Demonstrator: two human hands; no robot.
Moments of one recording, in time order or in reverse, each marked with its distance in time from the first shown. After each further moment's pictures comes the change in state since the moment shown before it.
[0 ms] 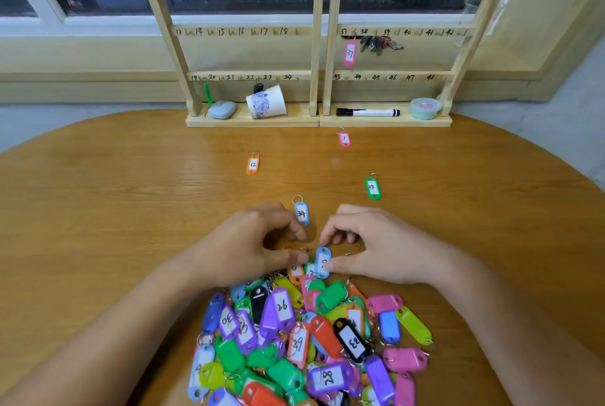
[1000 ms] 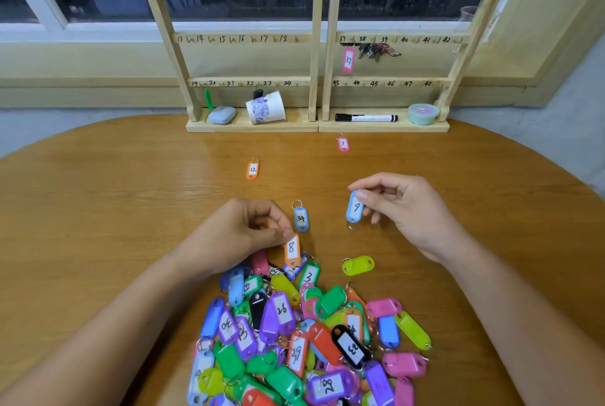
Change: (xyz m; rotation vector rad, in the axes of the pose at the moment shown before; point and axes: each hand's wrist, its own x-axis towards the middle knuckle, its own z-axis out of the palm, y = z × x) left_hand 0.001 -0.004 -0.008 -0.571 0.056 -0.284; right_hand 0.004 0.032 -0.024 0.599 0.474 0.122
